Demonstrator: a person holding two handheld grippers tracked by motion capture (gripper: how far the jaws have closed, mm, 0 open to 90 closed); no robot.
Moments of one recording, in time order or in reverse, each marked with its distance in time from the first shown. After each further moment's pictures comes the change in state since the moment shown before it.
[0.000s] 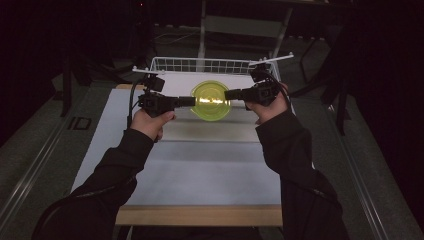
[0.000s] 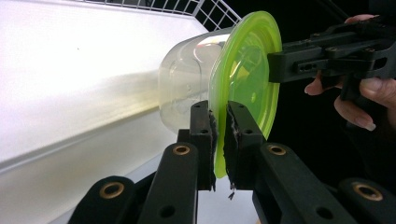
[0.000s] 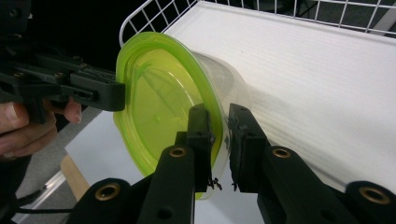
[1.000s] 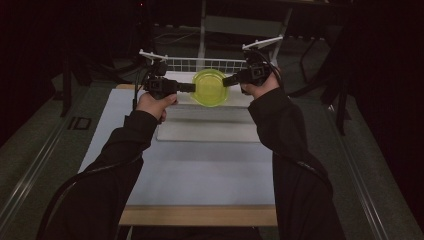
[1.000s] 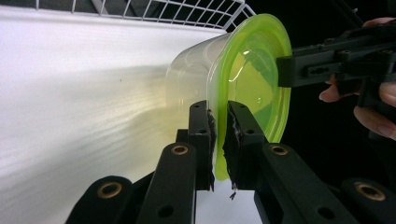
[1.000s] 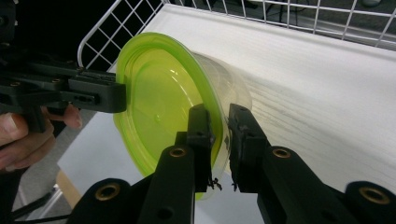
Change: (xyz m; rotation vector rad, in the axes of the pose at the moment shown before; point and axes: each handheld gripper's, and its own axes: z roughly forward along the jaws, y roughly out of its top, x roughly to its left) left arm 0.035 0.035 0.025 0.034 0.031 -0.084; right arm -0.032 0.043 0.029 0.099 -0.024 0.106
